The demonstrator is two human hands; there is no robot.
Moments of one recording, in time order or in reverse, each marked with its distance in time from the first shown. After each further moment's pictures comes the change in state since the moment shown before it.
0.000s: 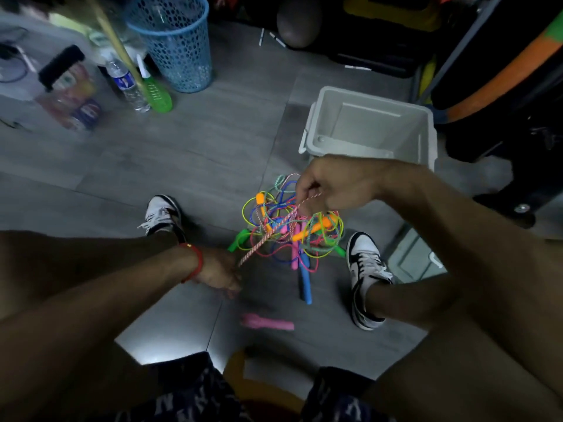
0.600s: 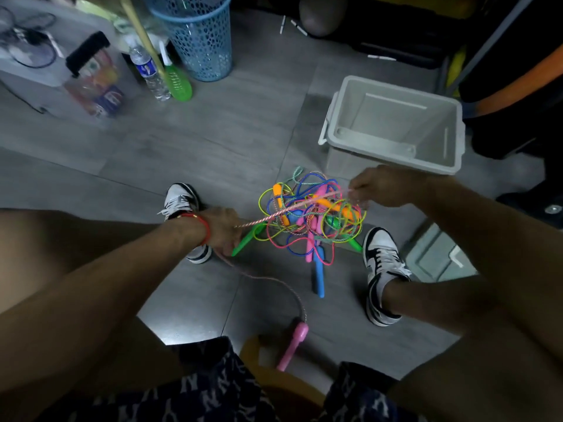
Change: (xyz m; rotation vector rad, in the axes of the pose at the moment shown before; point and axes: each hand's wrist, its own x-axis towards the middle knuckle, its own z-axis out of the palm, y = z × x) left_hand -0.007 -0.021 -0.036 0.243 0.256 -0.021; right_hand 0.002 0.093 0.037 -0.104 0.002 0.287
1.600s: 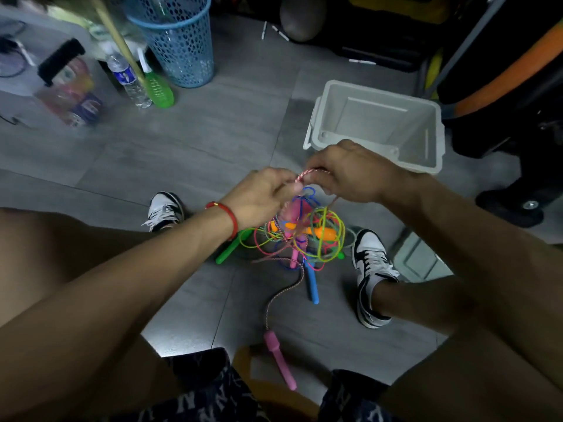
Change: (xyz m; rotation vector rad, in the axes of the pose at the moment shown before) left_hand 0.010 0.080 -0.046 -0.755 0.525 0.438; right_hand -0.016 -0.070 -0.033 -0.052 0.358 -0.215
